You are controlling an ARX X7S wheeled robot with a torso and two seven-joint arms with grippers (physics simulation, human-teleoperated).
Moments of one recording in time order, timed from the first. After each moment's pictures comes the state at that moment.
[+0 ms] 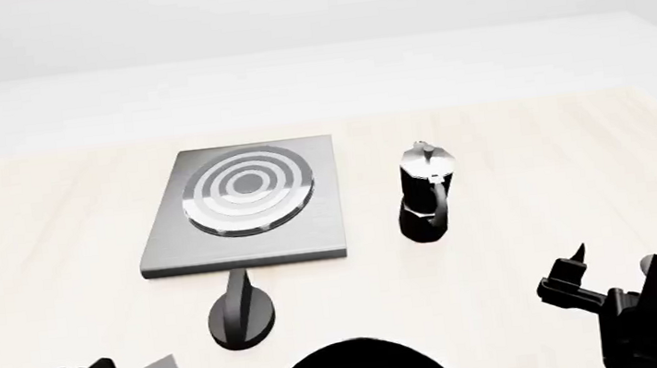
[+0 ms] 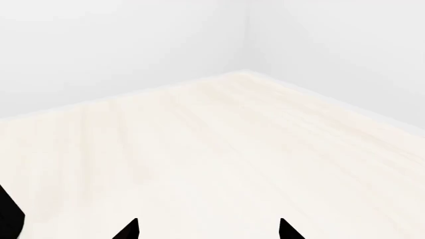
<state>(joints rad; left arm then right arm) -1.56 -1.09 1.22 0.67 -2.25 -1.45 -0.67 0.10 0.30 0.14 -0.10 0.39 0.34 0.41</state>
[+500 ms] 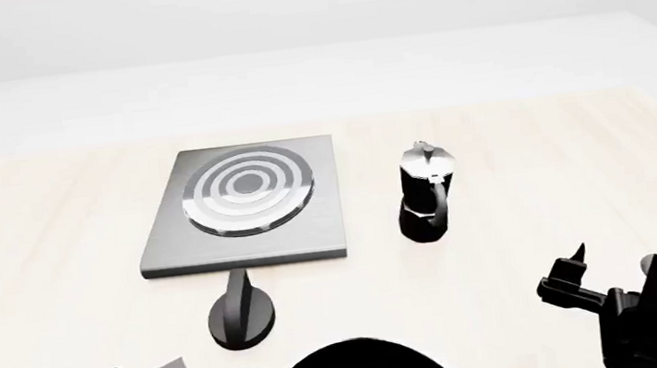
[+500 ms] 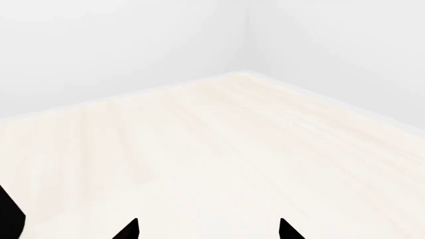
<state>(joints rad) -1.38 -1.08 1.18 0.63 -1.97 -1.46 -0.48 0.10 0.31 0.14 -0.11 0.40 0.34 0.42</state>
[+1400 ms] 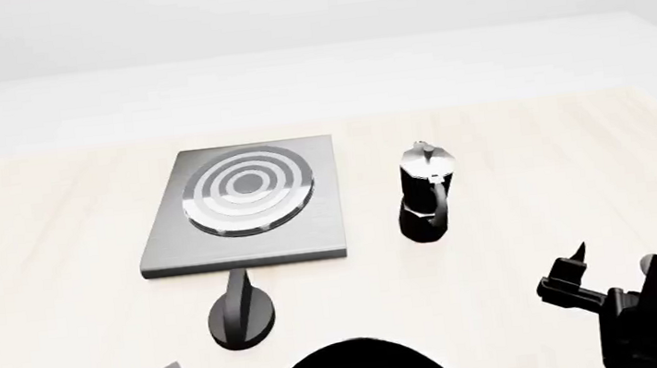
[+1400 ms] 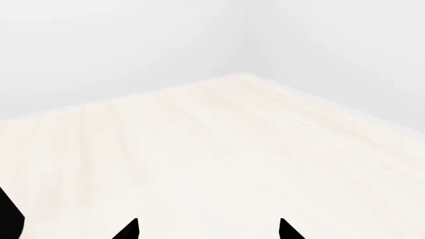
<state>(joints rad) -1.26 -1.09 1.21 0.58 -1.71 -1.42 -0.30 0.10 0.31 0.12 -0.11 0.40 0.33 0.43</state>
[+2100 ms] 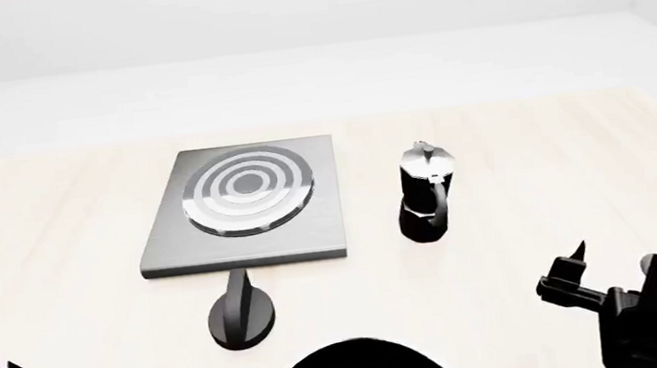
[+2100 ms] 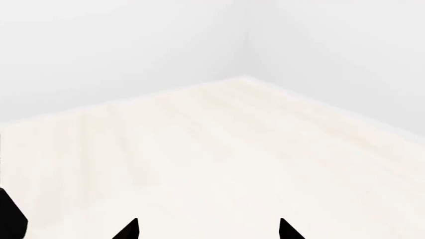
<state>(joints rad) -1.16 -1.00 1.31 0.47 -1.39 -1.35 -0.05 0.09 0.32 0.12 -0.12 0.40 0.32 0.44</state>
